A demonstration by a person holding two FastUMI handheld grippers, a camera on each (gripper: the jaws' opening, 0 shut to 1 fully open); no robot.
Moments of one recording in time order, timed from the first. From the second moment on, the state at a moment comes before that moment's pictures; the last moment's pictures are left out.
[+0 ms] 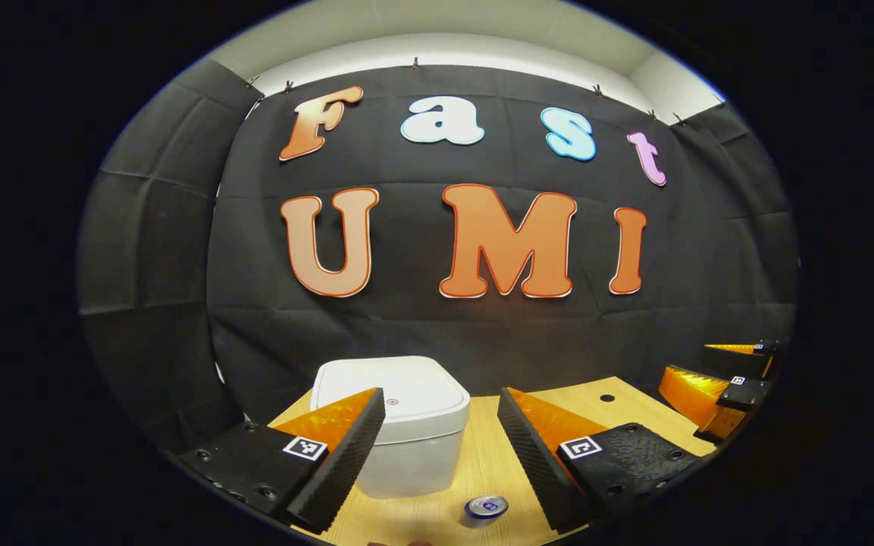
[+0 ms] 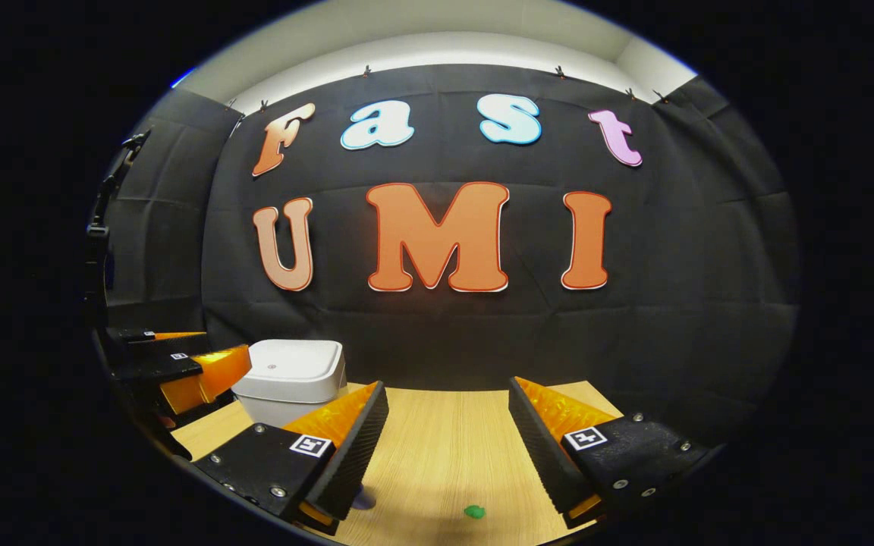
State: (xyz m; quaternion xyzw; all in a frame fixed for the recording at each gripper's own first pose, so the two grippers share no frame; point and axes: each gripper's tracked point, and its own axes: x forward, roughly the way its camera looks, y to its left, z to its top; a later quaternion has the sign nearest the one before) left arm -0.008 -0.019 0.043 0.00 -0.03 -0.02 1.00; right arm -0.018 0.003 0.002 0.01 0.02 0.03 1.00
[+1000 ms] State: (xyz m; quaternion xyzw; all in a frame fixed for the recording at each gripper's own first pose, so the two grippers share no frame) left arm -0.004 0.003 0.050 -0.01 -0.03 0.01 1.00; right arm -0.007 0.008 0.012 0.00 0.01 0.03 1.00
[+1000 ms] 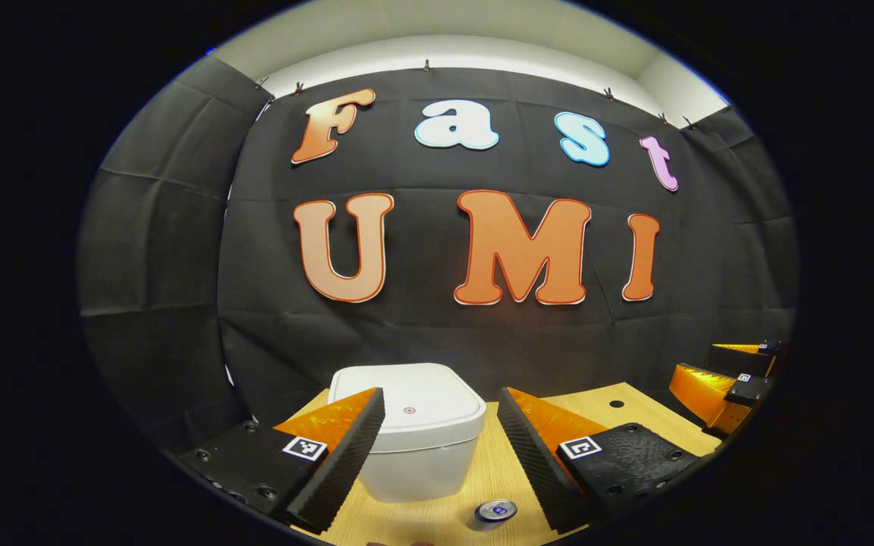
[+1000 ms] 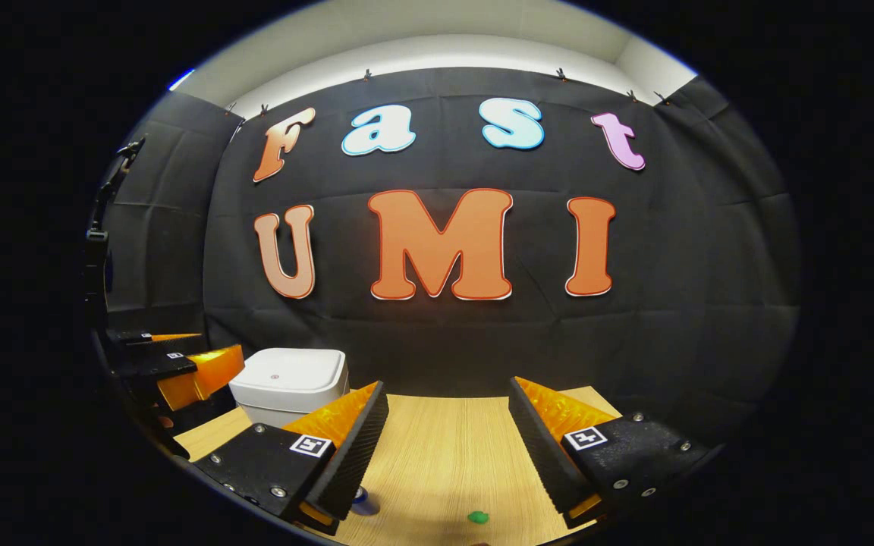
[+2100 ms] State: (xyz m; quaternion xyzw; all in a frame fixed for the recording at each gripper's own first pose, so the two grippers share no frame) left arm 0.010 0.001 0.051 0.00 -0.03 0.01 1.00; right arm 0.002 -0.022 0.014 0.00 0.01 0.00 1.00
